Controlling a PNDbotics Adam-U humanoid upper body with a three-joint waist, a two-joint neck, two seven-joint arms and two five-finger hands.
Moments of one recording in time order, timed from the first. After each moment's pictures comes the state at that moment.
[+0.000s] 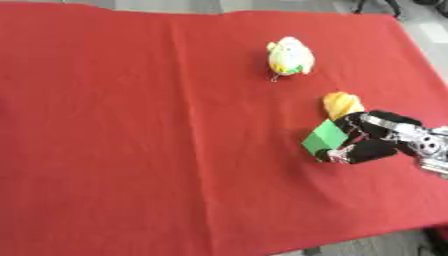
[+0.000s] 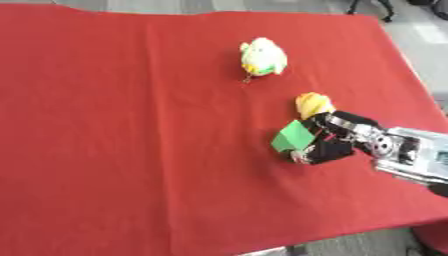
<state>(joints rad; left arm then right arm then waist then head) -0.39 0.42 0.05 -1.60 0.38 -0.07 0.05 0.09 -1.33 0.42 -2.00 -0.57 0.39 -0.30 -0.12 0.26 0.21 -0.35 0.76</state>
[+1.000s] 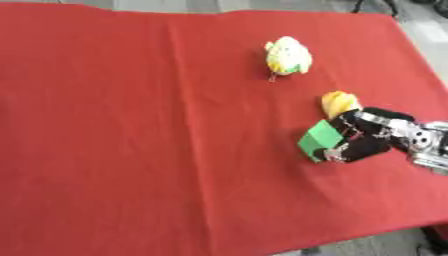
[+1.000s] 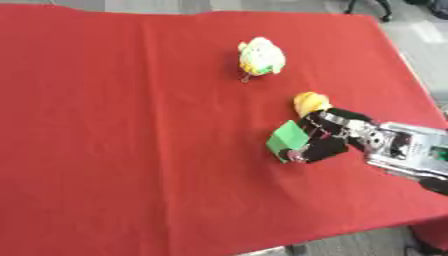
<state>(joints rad) -0.39 0.42 0.05 -1.60 0.38 -0.06 0.05 0.06 -1.32 0.43 -2.00 -0.62 0.42 -0.35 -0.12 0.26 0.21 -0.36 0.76</state>
